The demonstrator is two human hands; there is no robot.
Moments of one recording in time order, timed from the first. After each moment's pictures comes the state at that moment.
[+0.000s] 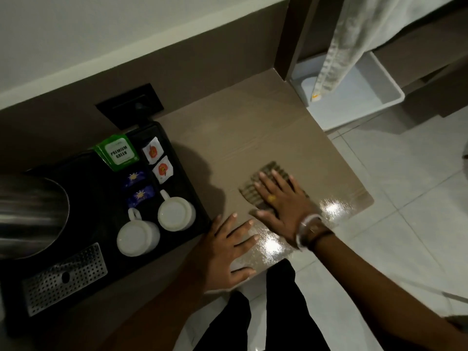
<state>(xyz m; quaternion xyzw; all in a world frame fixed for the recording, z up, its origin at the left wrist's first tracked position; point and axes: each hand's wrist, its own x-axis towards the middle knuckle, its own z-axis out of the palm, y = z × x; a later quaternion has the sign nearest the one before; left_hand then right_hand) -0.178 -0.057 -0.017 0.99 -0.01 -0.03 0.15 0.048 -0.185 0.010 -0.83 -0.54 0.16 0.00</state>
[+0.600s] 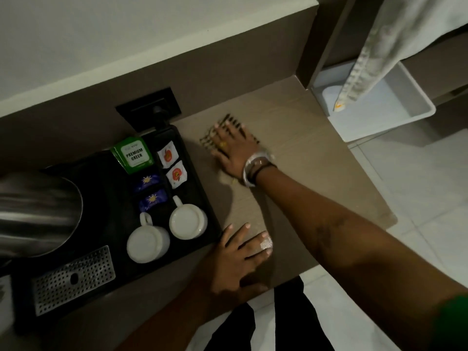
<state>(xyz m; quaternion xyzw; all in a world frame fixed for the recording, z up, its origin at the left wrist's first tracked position) -0.182 -0.057 -0.044 0.99 -0.02 0.00 0.12 0.079 0.026 0.018 -0.79 -0.59 0.14 0.02</state>
